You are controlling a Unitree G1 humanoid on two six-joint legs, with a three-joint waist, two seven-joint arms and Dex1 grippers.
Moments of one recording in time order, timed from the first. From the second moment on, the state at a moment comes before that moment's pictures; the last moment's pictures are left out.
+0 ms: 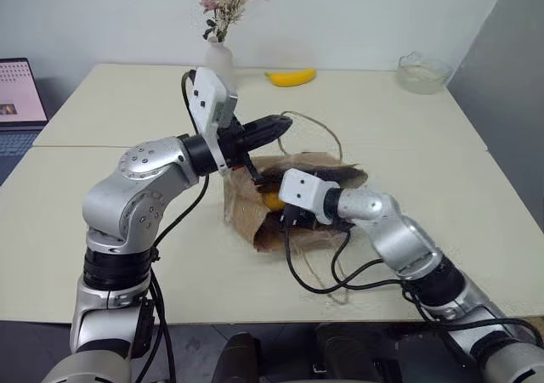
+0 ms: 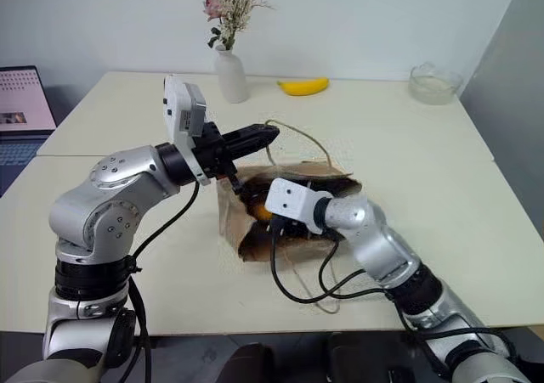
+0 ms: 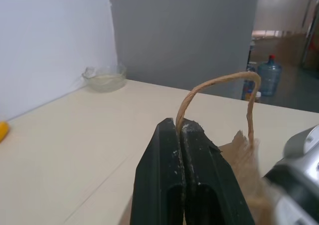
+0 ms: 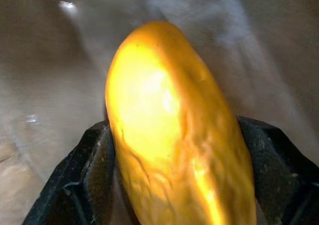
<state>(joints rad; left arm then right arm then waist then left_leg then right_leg) -0.67 0.52 0.04 -0.29 -0.60 0.70 -0.69 -0.65 -0.41 0.46 -0.34 -0.08 0.68 0.81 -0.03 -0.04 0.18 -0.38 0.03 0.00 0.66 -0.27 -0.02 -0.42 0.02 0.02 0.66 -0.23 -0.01</state>
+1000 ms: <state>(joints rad) -0.64 0.52 0.02 -0.24 -0.52 0.64 -0.71 -0.54 -0.83 0.02 -0.07 0.12 0.53 0.83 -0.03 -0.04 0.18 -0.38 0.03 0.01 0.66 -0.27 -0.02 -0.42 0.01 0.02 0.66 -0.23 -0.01</state>
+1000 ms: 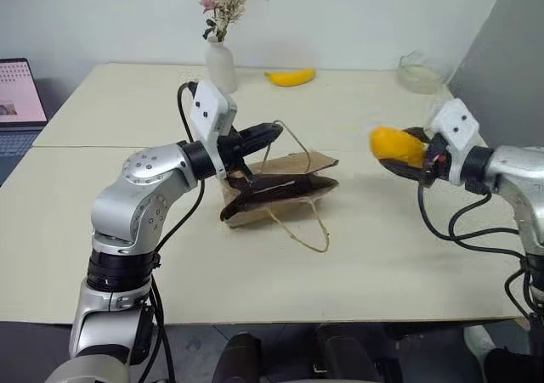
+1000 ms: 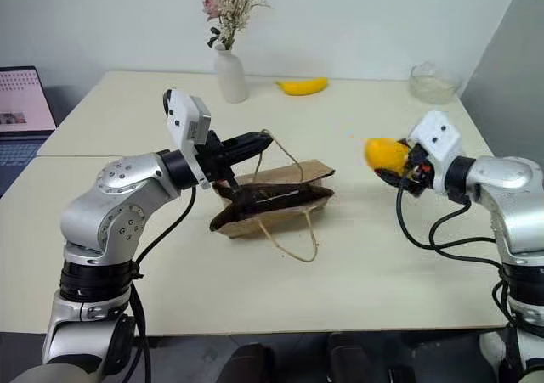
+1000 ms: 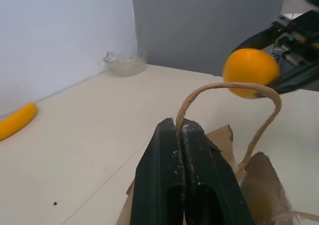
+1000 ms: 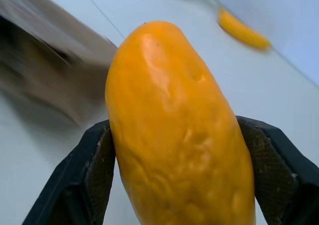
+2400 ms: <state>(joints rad) -0.36 0.66 0.30 -0.34 -0.38 0.53 -0.58 -0.35 -0.61 -0.10 -0.45 0.49 0.58 0.72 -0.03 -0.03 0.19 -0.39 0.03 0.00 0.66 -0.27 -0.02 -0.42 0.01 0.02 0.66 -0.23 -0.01</state>
